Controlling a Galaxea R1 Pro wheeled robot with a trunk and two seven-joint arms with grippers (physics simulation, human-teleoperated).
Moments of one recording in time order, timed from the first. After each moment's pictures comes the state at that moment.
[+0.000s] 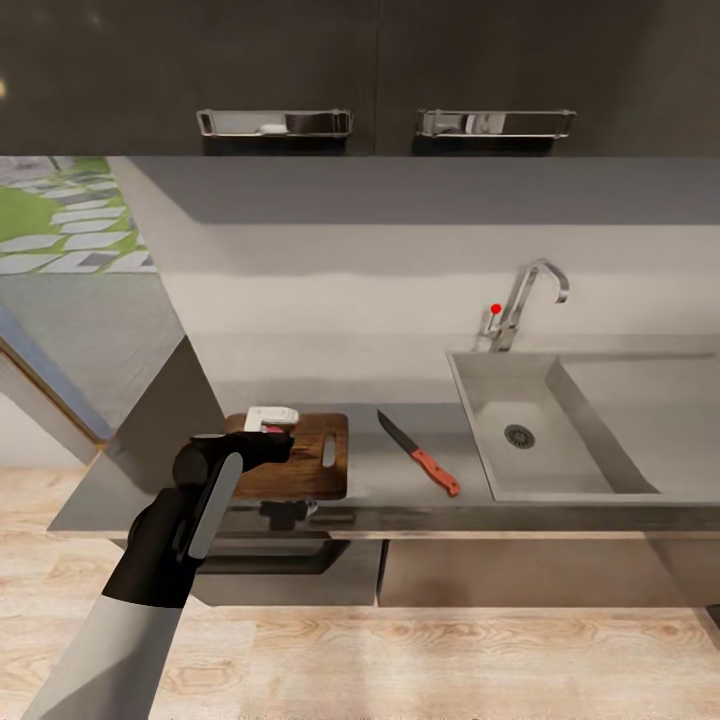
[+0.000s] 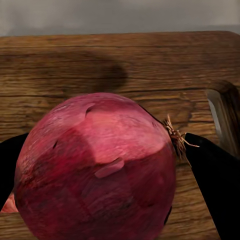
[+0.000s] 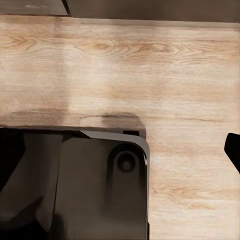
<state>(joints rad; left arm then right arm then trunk) -0.69 -0.02 -0.16 -1.44 0.23 1.00 0.13 0.30 -0.01 0.01 -0.87 0.01 -0.30 0.02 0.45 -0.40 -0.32</state>
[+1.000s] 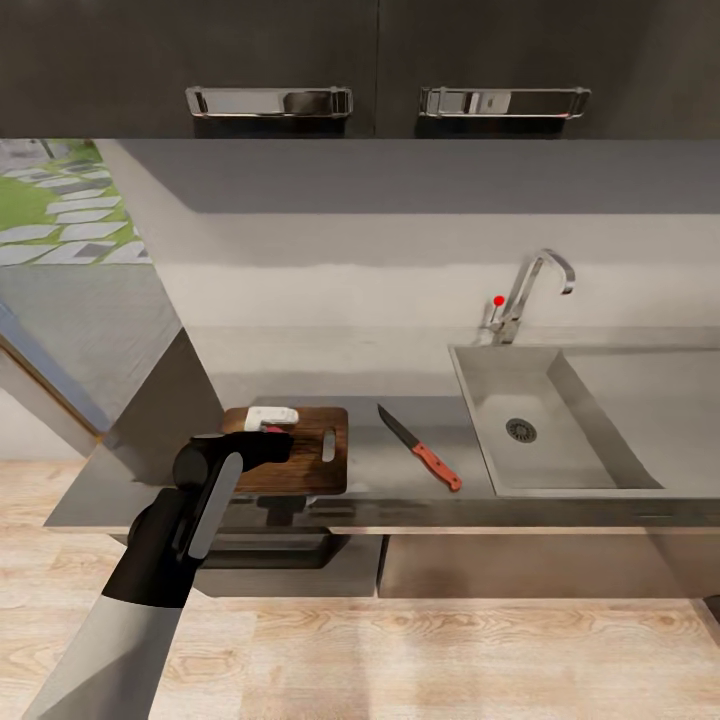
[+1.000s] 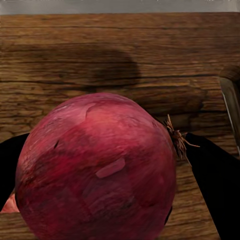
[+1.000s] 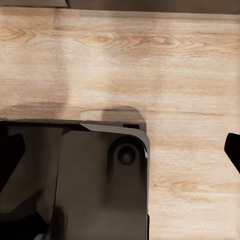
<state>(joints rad) -0.69 -0.02 -0.16 -1.44 0.23 1.00 0.13 0.30 -0.01 0.01 -0.87 0.02 -0.30 0.02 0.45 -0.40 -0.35</state>
